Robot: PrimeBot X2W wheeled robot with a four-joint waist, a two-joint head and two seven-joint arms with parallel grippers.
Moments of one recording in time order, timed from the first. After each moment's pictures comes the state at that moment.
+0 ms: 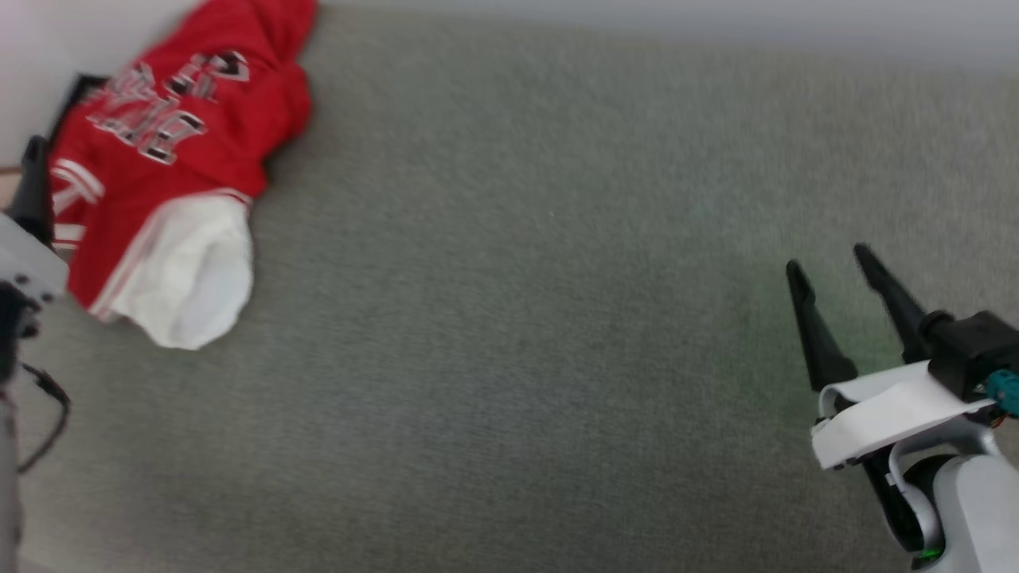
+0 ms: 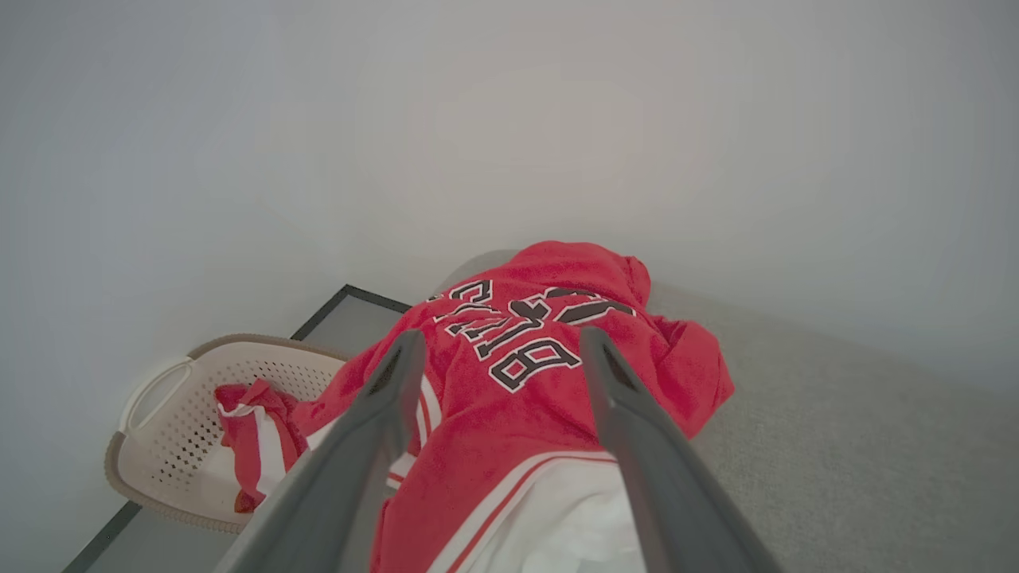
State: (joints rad) left arm -0.71 0.52 0.10 0.61 -0.57 -0.12 0.11; right arm -0.27 -0.20 0.11 0.08 0.21 0.13 -0.07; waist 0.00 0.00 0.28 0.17
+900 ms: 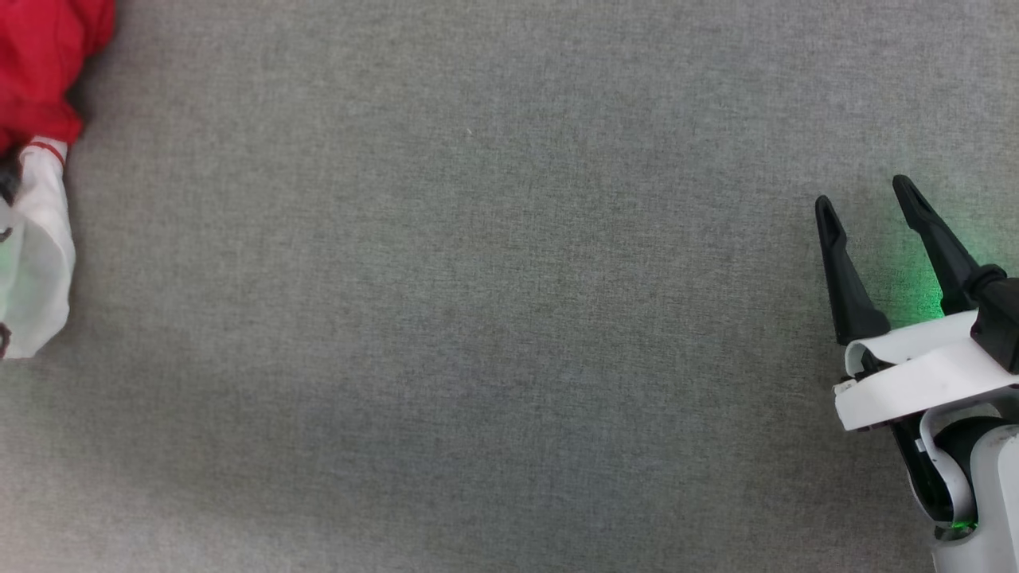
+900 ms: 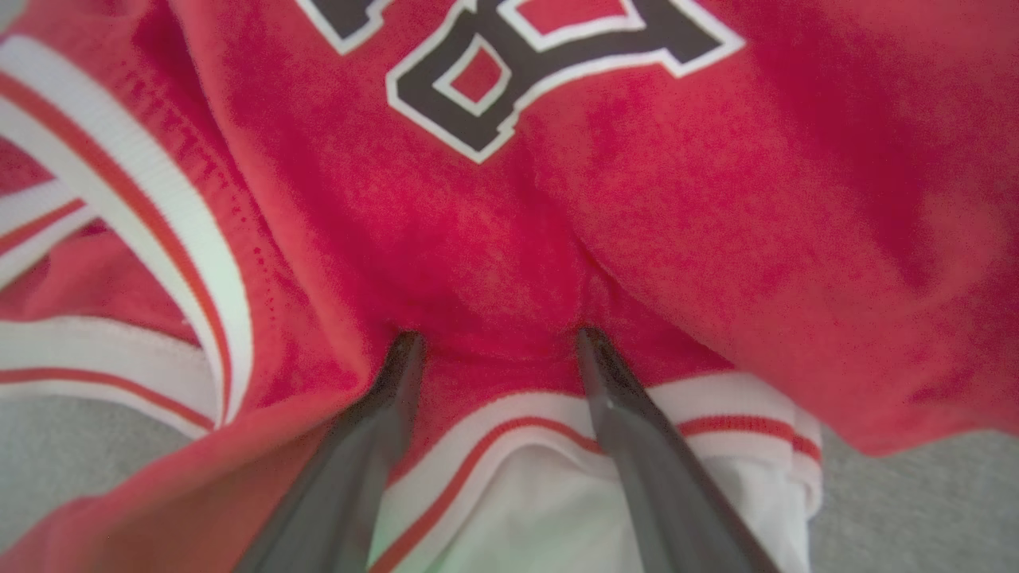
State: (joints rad) left arm -1.10 0.61 -0.17 1.13 -0.70 -0.13 0.42; right arm -0.32 -0.20 0.07 -0.09 0.16 0.13 0.00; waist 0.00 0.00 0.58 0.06
